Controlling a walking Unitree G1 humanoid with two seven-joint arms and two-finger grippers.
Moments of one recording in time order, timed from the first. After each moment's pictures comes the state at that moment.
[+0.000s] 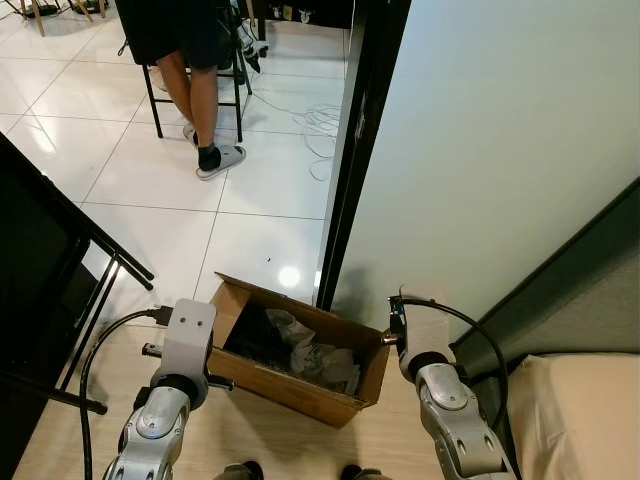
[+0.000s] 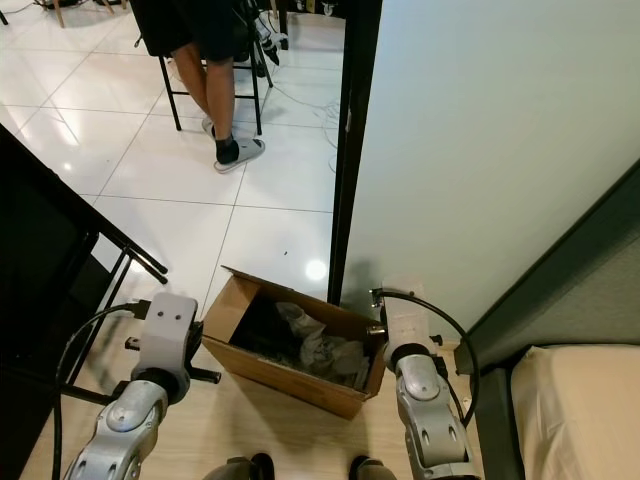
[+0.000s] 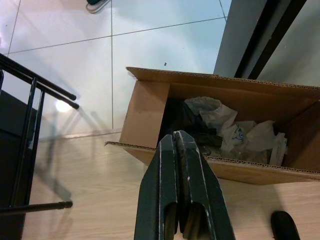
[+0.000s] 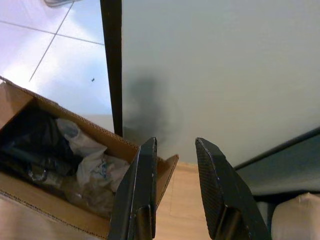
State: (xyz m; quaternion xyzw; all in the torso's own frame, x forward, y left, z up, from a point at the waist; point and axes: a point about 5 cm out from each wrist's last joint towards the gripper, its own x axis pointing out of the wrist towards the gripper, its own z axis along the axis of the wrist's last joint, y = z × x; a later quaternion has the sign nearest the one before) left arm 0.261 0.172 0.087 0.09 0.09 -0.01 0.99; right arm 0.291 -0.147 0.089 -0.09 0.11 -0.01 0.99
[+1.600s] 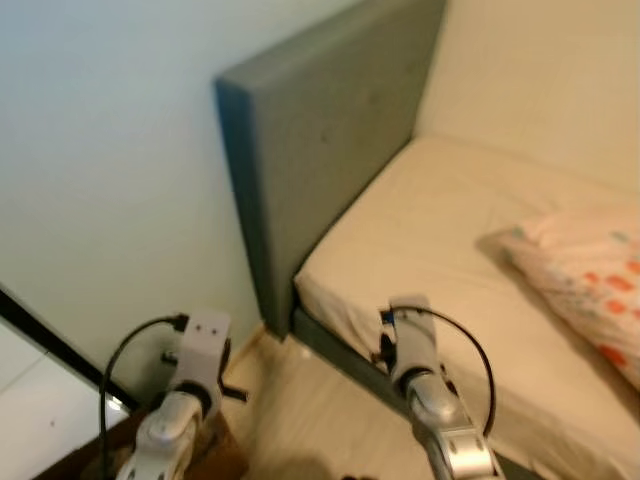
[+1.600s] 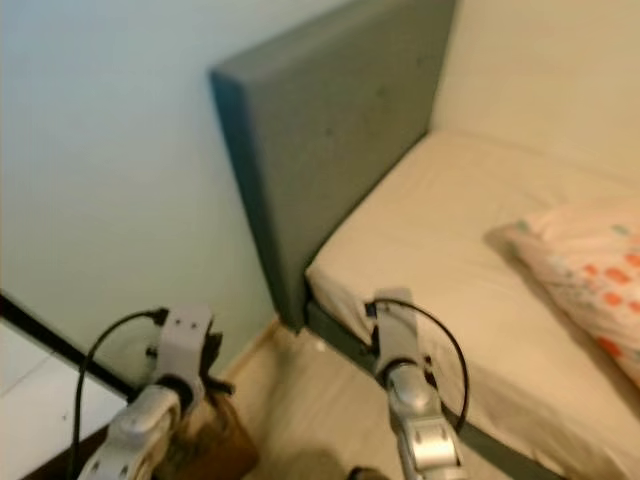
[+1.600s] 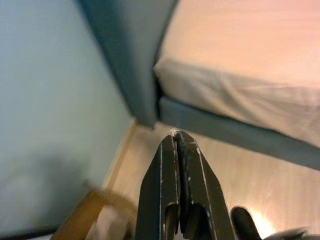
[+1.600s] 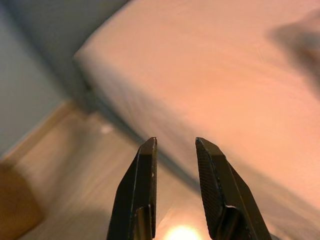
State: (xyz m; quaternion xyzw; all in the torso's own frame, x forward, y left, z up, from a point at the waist) left arm 0.262 0.153 0.079 0.07 0.10 -0.08 0.99; right arm 0.284 -0.142 0.073 -0.06 0.18 -0.01 0.98
